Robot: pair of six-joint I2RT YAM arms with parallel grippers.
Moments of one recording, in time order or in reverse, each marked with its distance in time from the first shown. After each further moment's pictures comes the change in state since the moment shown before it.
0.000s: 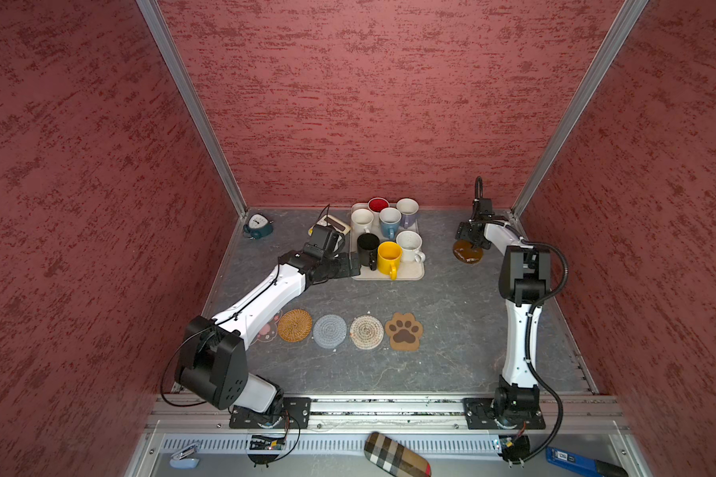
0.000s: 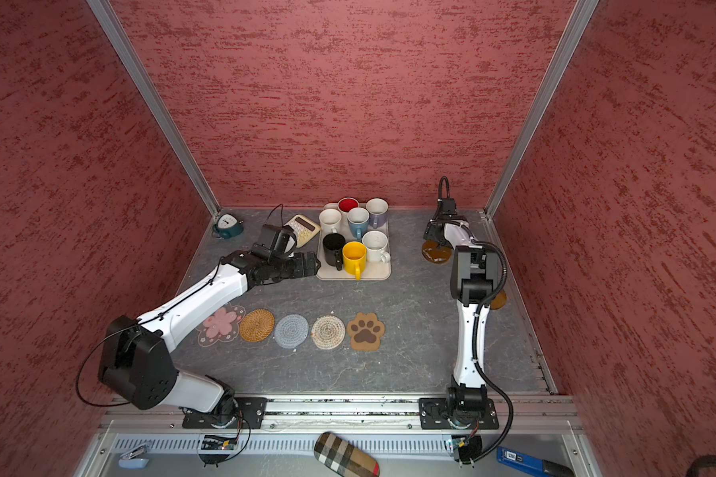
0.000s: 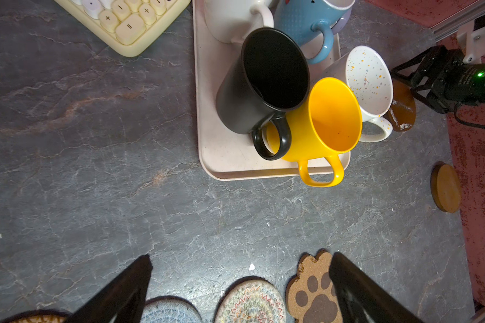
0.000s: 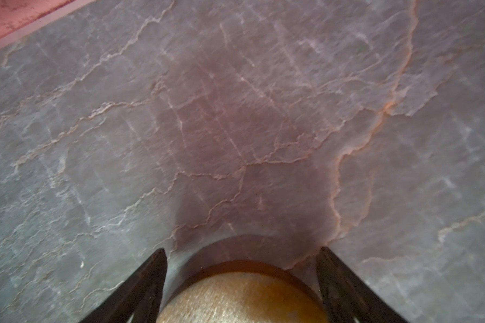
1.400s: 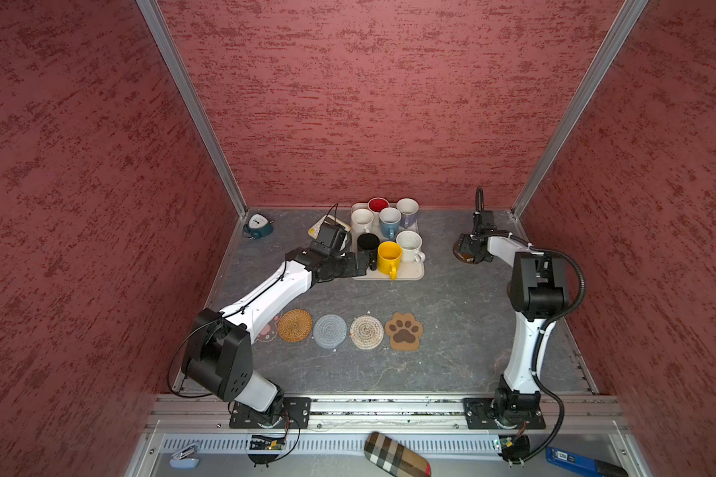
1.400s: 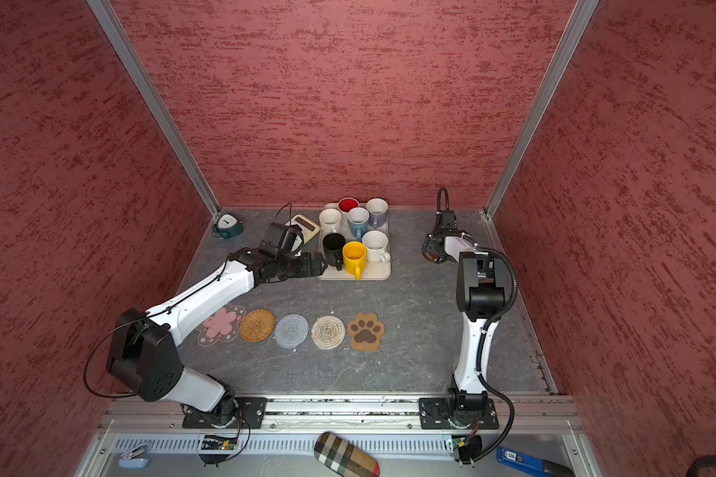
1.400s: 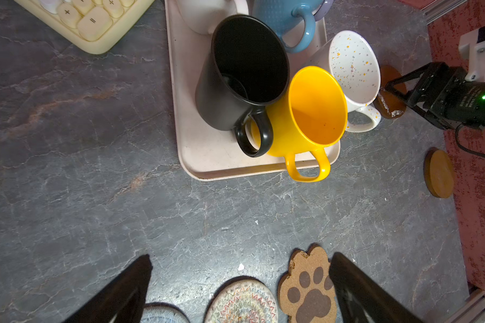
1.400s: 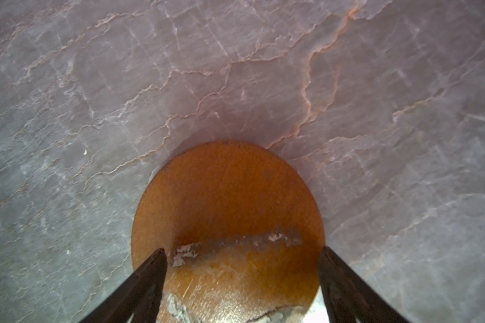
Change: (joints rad) left arm -0.040 0.035 0.034 -0.002 0.017 0.011; right arm 0.030 -0.273 -0.432 0.174 -0.001 0.021
